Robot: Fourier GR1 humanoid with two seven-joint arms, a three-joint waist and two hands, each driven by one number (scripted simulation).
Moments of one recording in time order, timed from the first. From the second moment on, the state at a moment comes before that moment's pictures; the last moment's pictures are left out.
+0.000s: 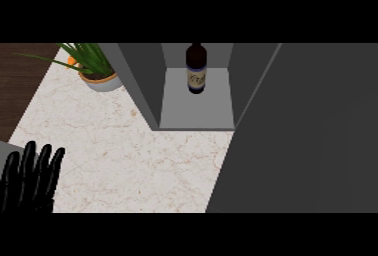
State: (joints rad) left arm 0.32 0.64 -0.43 -2.05 0.72 0.36 -0.61; right arm 0.09 0.00 0.54 -2.48 -0.11 0.21 0.76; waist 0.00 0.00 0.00
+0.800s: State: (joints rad) left arm 0.39 0.75 -0.14 -2.01 0.87 0.15 -0.54; right arm -0.03 -0.04 0.82 -2.43 0.06 -0.12 0.73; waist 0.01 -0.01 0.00
